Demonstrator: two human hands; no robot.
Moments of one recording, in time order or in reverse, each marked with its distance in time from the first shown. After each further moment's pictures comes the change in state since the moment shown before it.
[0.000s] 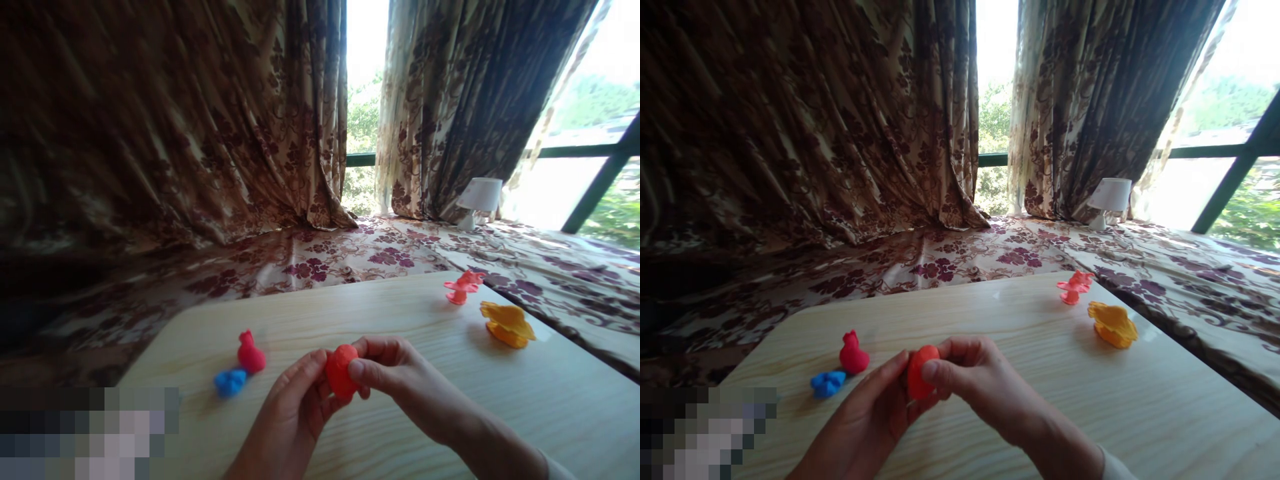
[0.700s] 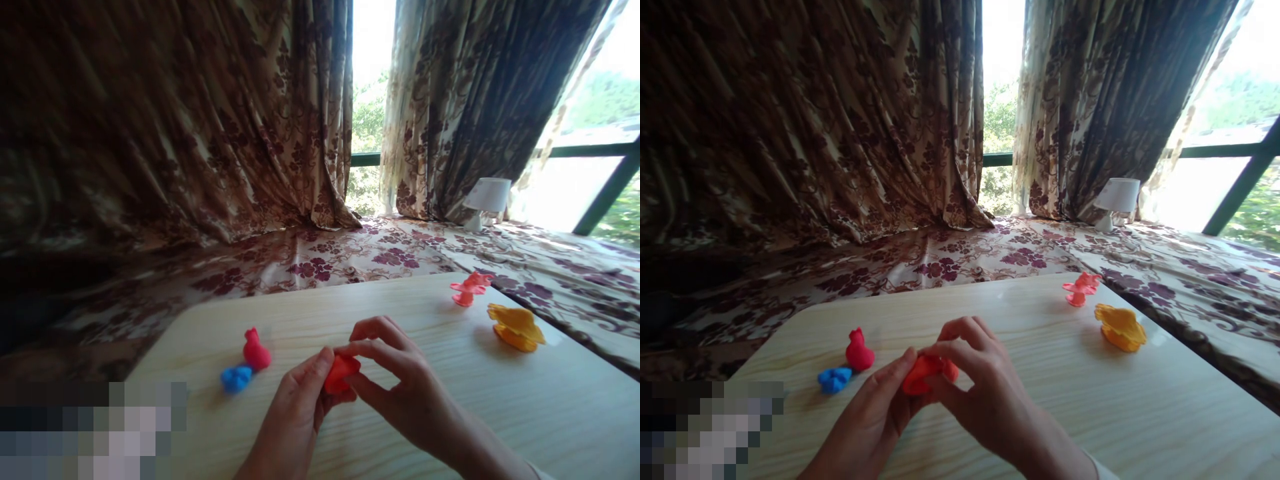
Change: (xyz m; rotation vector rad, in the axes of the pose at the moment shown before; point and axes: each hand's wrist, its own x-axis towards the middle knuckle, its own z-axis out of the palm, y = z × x) left_hand 0.000 -0.004 0.003 0.128 -0.031 0.070; right_hand 0.002 0.018 -0.003 -0.866 0.182 -0.719
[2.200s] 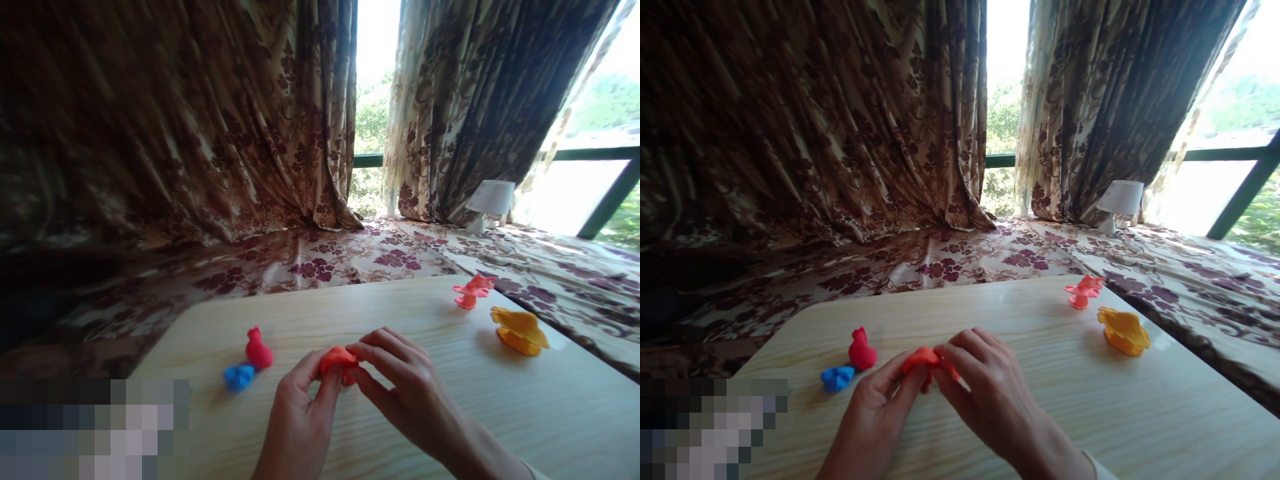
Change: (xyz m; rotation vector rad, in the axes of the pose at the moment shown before) left_hand -0.001 0.002 -0.001 0.706 0.205 0.356; right_hand -0.003 0.005 -0.001 -0.261 -0.038 -0.078
